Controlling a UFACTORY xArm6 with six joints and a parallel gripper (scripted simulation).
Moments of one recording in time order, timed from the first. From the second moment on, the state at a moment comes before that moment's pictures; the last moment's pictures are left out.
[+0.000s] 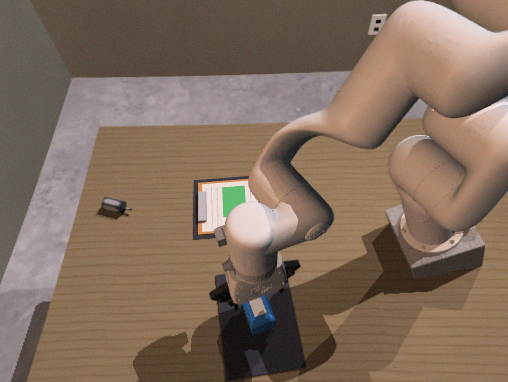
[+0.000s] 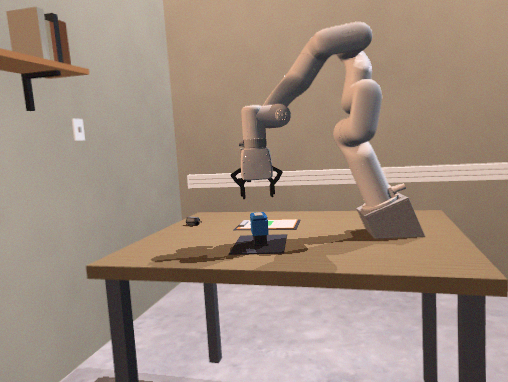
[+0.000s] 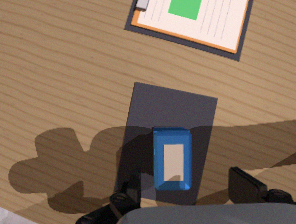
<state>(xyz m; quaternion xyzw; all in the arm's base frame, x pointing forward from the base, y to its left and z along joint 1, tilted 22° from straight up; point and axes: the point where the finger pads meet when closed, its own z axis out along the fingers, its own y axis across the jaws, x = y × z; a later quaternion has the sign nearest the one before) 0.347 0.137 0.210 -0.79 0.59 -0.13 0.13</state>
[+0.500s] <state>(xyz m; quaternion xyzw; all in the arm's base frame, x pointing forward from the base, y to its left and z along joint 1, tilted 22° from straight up) 0.341 0.136 0.227 -0.79 0.59 -0.13 0.13</state>
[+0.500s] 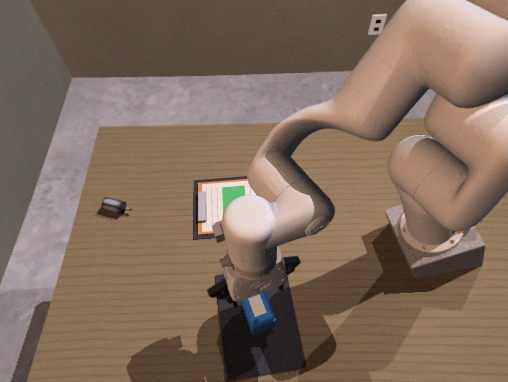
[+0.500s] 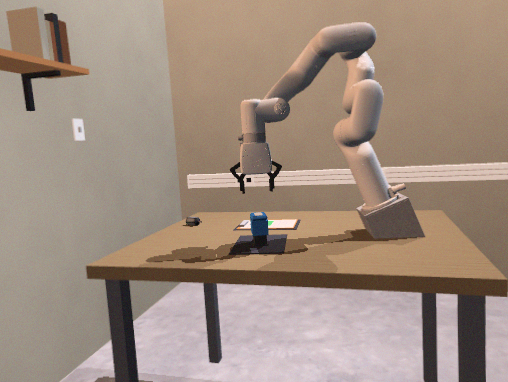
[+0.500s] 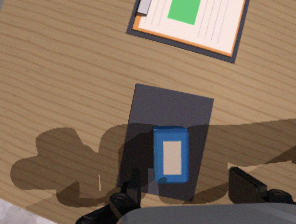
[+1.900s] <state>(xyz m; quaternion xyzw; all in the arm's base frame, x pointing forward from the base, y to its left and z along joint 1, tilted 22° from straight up) 0.456 -0.116 0.227 -0.20 0.96 -0.02 0.19</state>
